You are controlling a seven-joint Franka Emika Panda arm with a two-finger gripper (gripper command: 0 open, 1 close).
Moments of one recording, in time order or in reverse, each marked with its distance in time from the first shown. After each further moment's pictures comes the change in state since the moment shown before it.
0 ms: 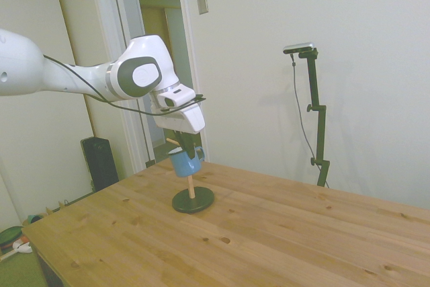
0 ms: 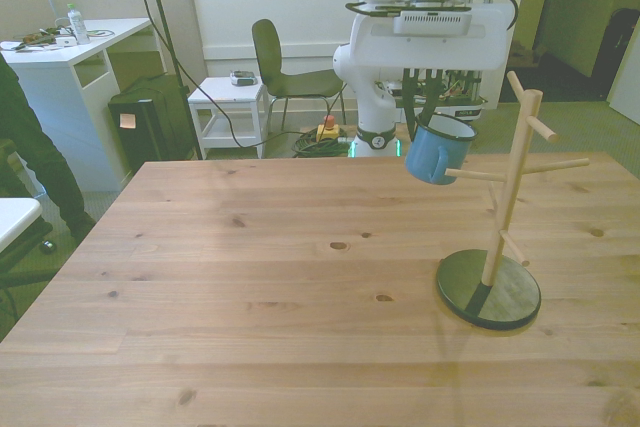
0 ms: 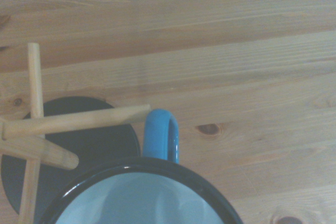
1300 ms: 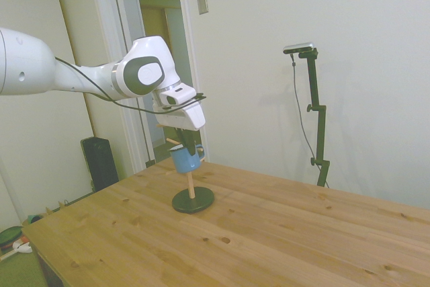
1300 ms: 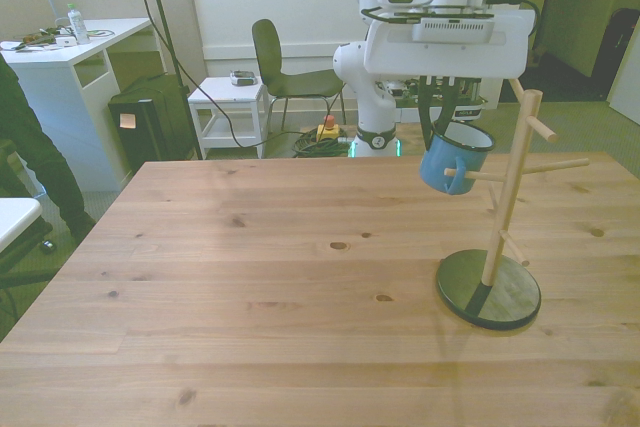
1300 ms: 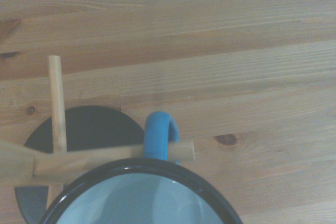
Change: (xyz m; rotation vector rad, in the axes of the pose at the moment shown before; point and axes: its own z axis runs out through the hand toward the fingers) arm -0.007 -0.031 0.006 -0.012 0.008 -0.008
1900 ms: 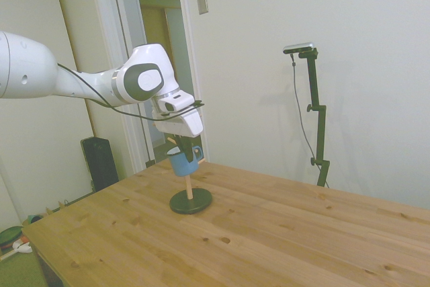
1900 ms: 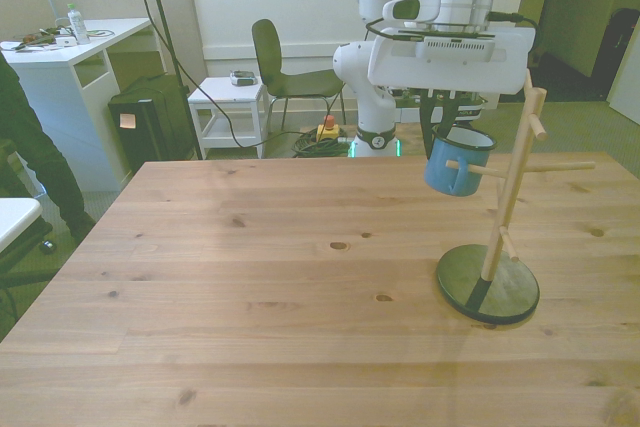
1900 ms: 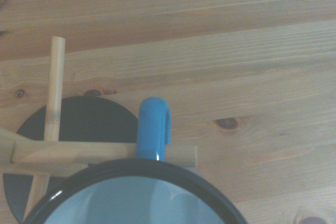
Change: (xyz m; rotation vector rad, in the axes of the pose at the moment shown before) arm -0.006 0.003 0.013 -0.026 -0.011 0.007
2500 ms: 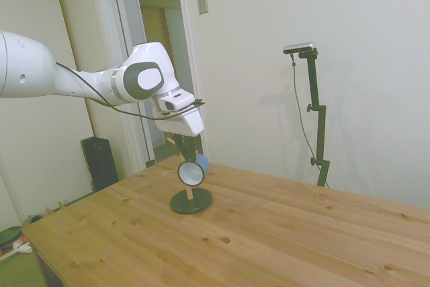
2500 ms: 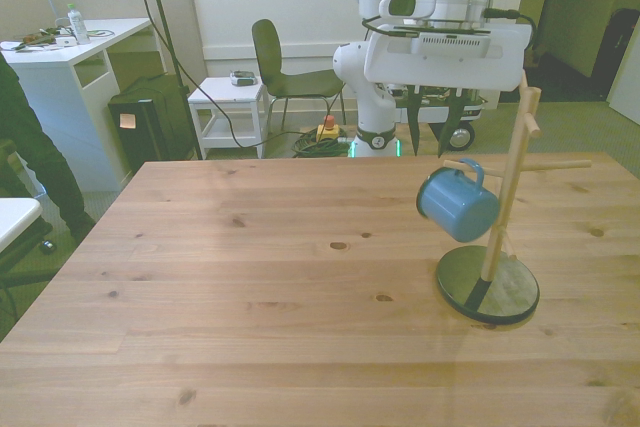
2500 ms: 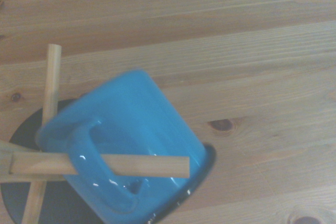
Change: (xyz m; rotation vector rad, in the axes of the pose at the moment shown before) arm 0.003 0.004 -0.004 0.004 0.004 0.008
